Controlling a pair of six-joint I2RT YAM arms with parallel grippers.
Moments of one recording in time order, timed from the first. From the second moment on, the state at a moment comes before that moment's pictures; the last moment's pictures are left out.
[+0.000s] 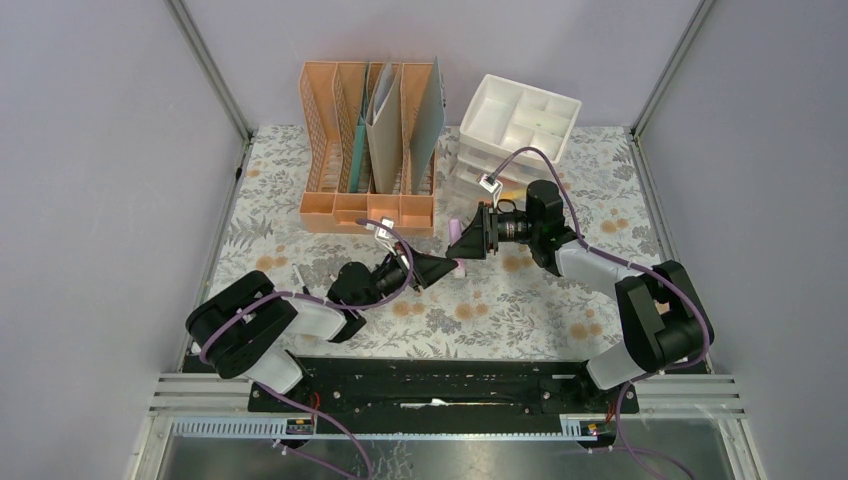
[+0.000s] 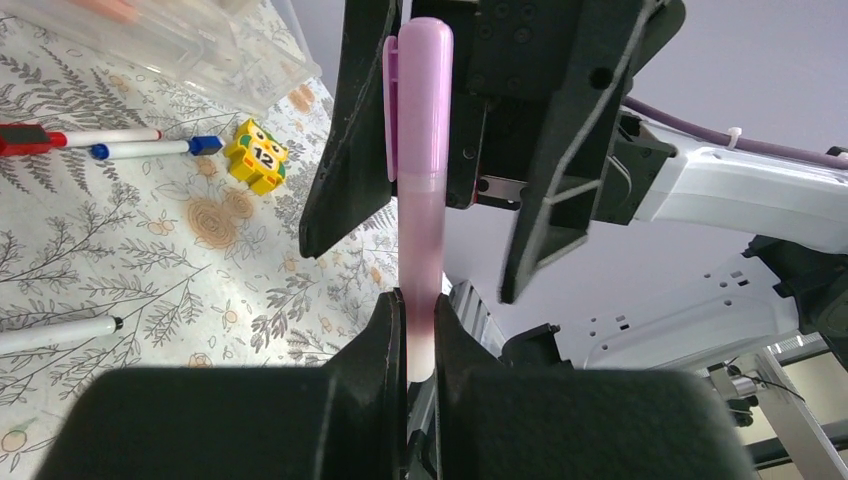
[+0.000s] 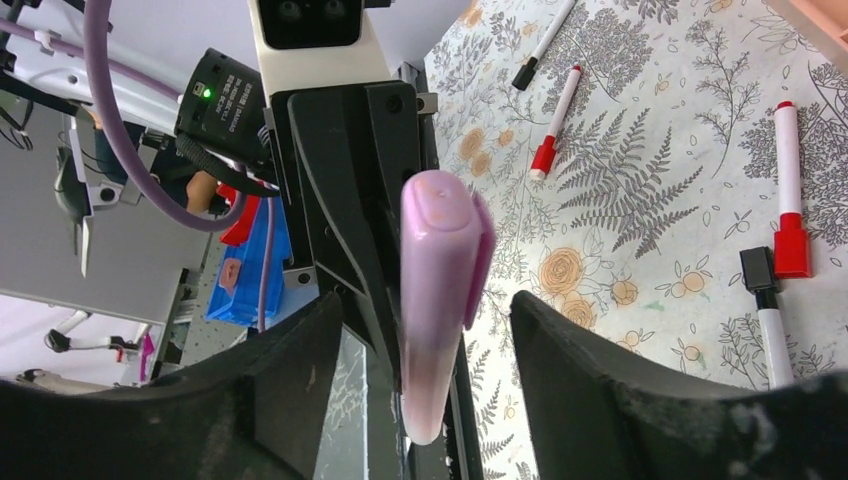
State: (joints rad) left arm -0.80 1.51 0.33 1.32 0.23 -1.01; right arm 0.40 1.52 0.77 0.51 -1.15 0.65
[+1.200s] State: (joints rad) left arm -0.80 0.61 0.28 0.48 -0.17 -0.56; right arm 0.40 1.37 1.07 -0.41 -0.71 -0.37
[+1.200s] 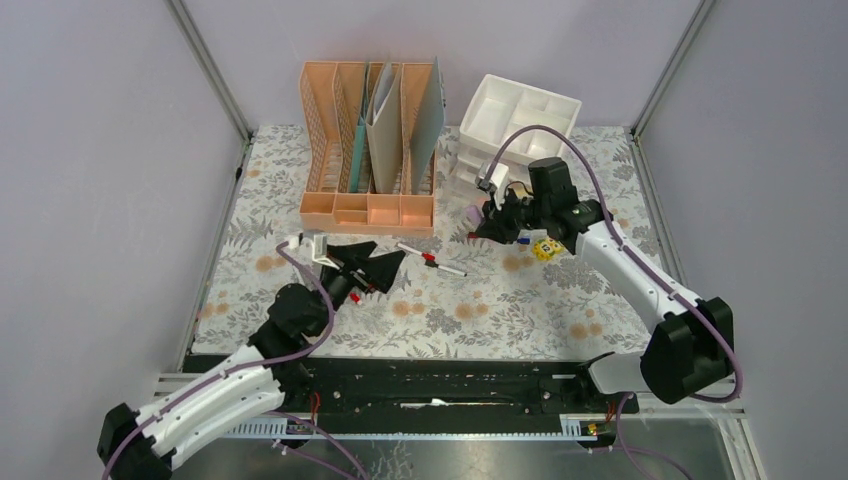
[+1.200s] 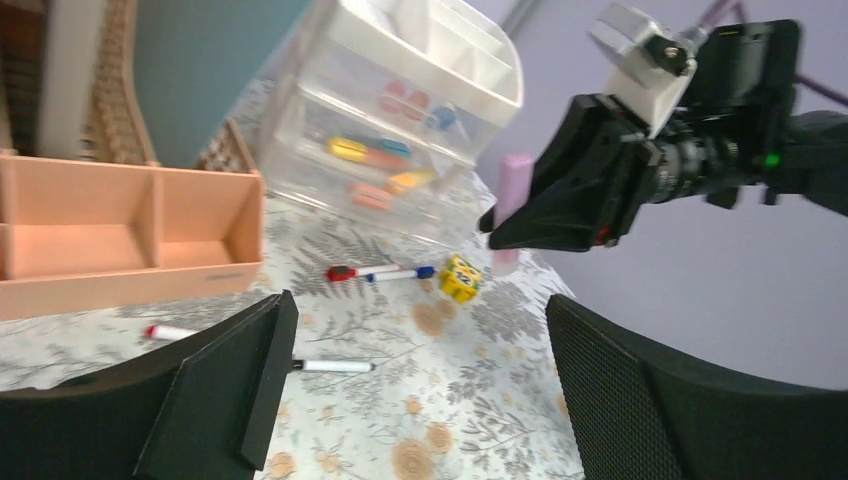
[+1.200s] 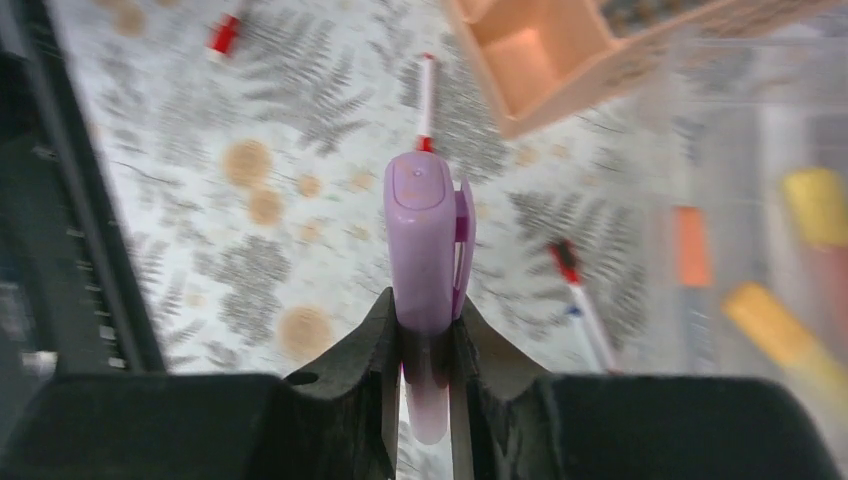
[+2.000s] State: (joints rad) left arm -0.80 0.45 0.28 0.15 -0.39 -0.47; right arm 0.40 1.67 1.39 -0.54 0.01 -0.69
